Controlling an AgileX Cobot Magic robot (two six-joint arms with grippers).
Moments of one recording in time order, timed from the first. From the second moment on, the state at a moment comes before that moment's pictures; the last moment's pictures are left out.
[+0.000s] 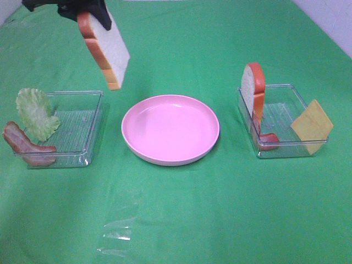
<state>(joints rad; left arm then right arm) -0.34 2.02 -1.98 -0.23 1.10 -0.26 -0.04 0.00 -0.46 0.02 1.10 -0.09</state>
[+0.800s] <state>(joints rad) -0.56 2.30 -1.98 -0.40 0.83 -0.18 -0.04 0.00 -0.46 0.02 1.10 -0.09</state>
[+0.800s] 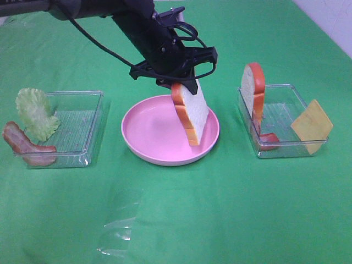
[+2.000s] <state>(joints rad) -0.56 2.34 -1.98 -0.10 0.97 -0.19 -0.04 0.00 -0.46 0.02 1.10 -0.09</state>
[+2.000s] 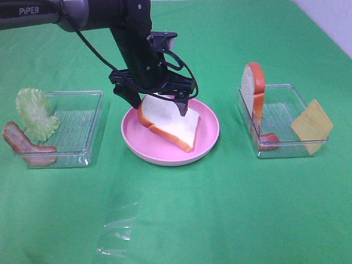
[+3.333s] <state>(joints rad) -0.15 1.87 -1.87 0.06 1.22 -0.06 -0.04 0.00 -0.46 0.02 1.10 -0.09</state>
